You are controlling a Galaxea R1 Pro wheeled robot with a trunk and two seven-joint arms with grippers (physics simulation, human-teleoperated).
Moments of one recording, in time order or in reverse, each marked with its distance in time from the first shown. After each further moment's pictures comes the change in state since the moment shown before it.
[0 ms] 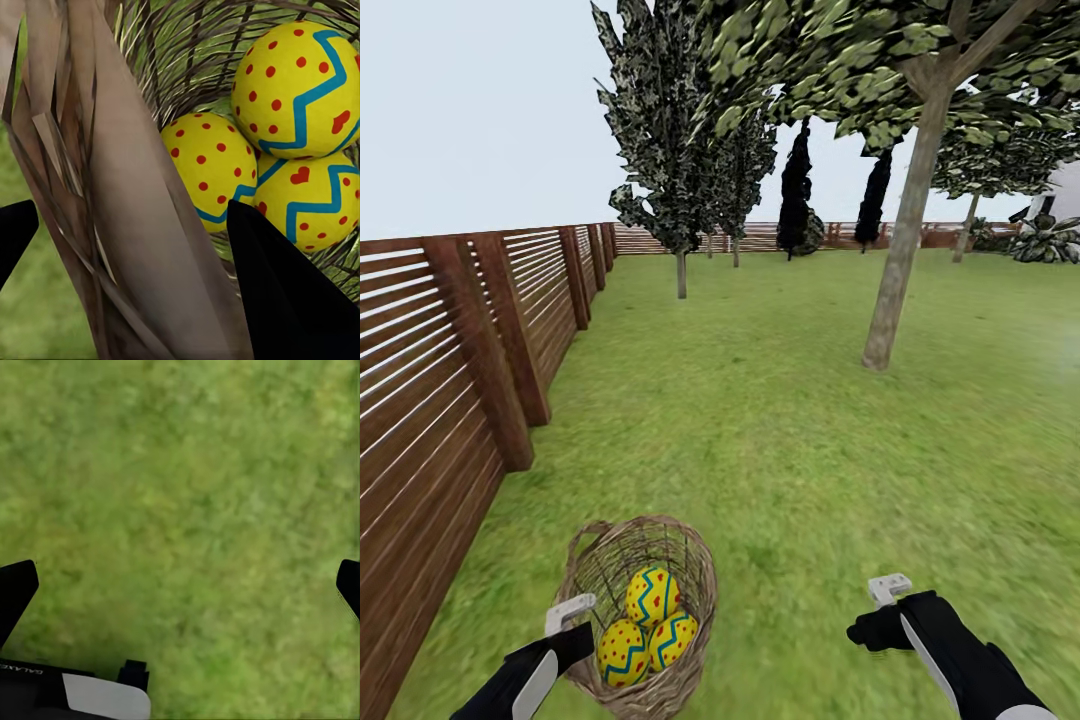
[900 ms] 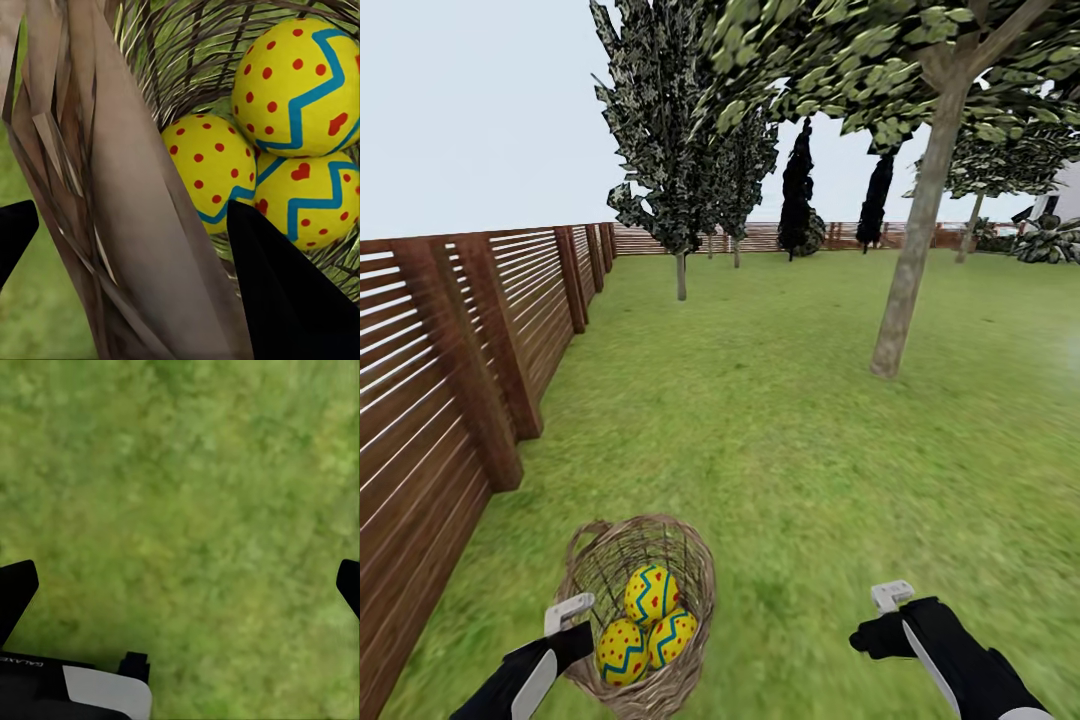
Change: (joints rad) left arm 0.000 0.002 0.004 -0.002 0.005 -0.001 0.000; right arm 0.000 0.000 -0.003 0.039 0.000 -0.015 0.000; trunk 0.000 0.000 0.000
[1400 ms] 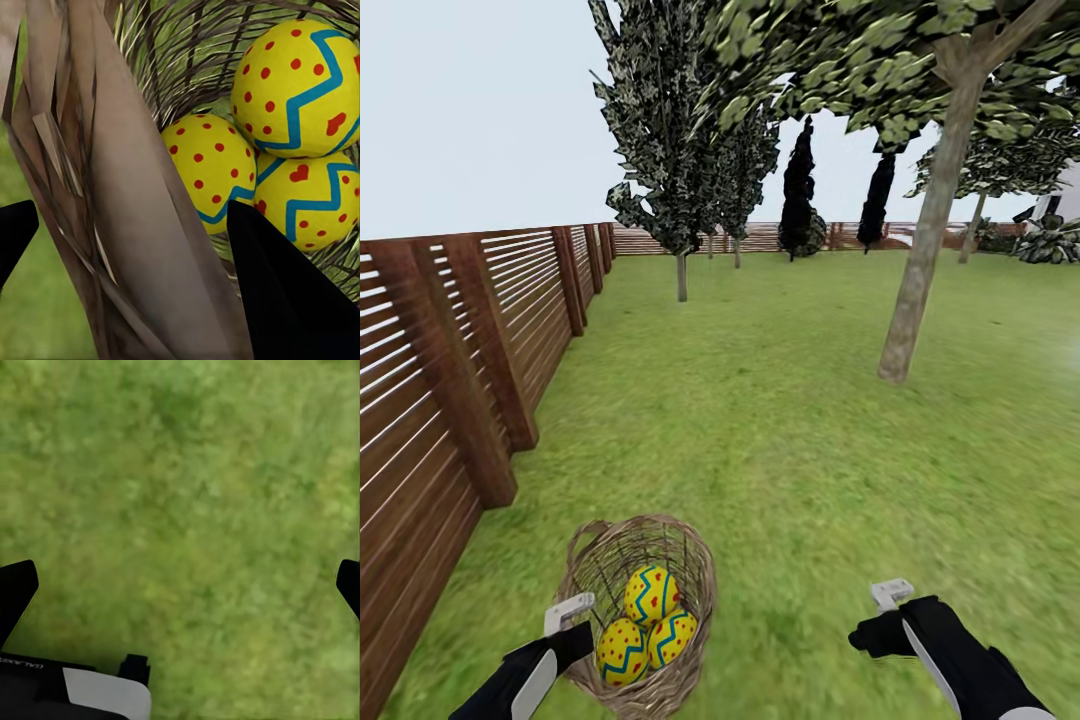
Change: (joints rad) left arm 0.000 0.000 0.000 0.000 0.000 0.000 0.000; right arm 0.000 -0.002 0.003 -0.007 0.001 -0.002 0.008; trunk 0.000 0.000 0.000
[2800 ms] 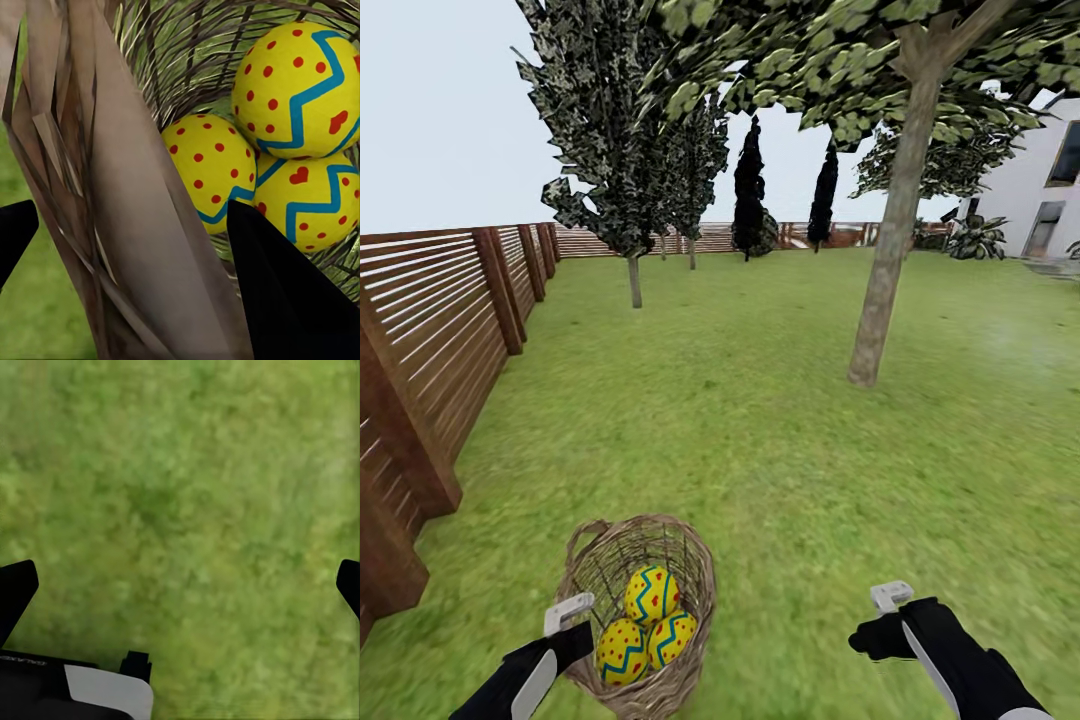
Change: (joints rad) left arm 0.000 0.000 0.002 0.000 0.000 0.000 0.000; right arm 0.000 0.004 -0.001 0.010 -0.002 0.000 -0.006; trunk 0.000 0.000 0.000
